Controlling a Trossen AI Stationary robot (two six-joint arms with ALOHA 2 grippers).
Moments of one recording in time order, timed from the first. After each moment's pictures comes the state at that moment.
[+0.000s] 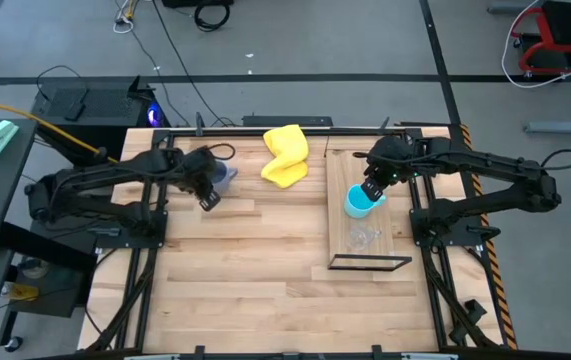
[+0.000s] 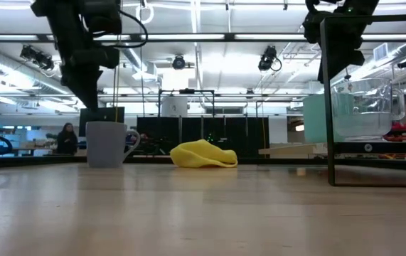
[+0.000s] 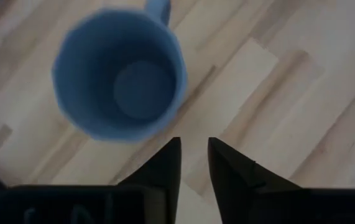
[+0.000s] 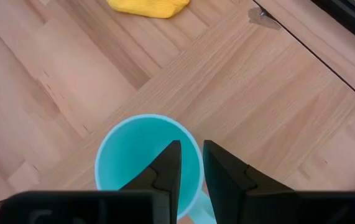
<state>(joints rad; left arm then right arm) 0.37 1.11 0.84 -0.91 -0.13 -0.28 -0.30 1.02 1.01 -1.07 0.10 0.47</state>
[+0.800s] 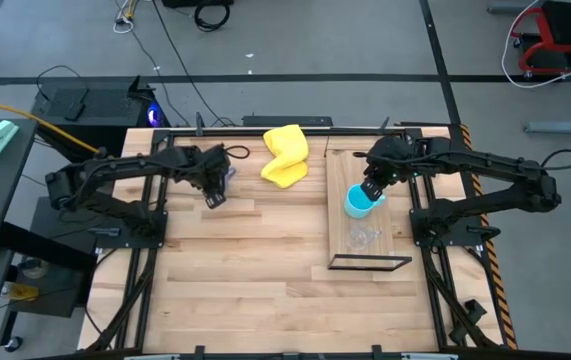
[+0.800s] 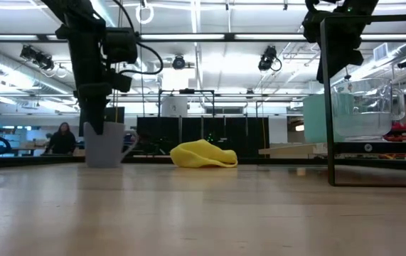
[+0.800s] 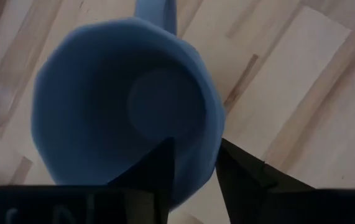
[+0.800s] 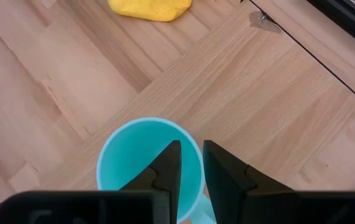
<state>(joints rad) 0.45 1.32 0.83 -0.81 -0.17 -0.05 -0.30 1.02 1.01 -1.06 0.10 0.47</state>
